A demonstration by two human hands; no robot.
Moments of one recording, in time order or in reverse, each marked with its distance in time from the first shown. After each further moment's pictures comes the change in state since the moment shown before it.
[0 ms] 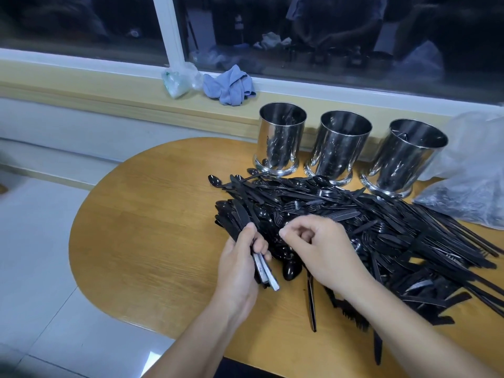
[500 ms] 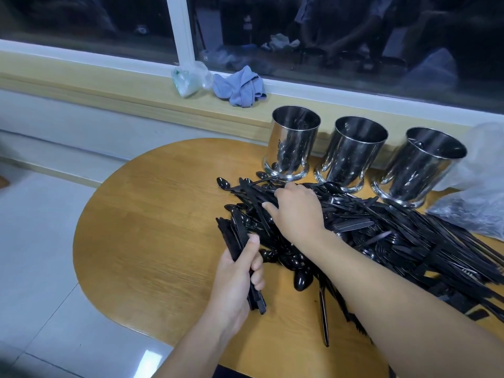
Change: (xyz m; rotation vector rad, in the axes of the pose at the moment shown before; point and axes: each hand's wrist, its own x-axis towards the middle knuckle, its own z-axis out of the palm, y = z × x) left_hand 0.009 0.000 -0.038 0.098 -0.074 -0.021; right_hand 0.116 -0.002 0.065 -0.849 0.072 -0.167
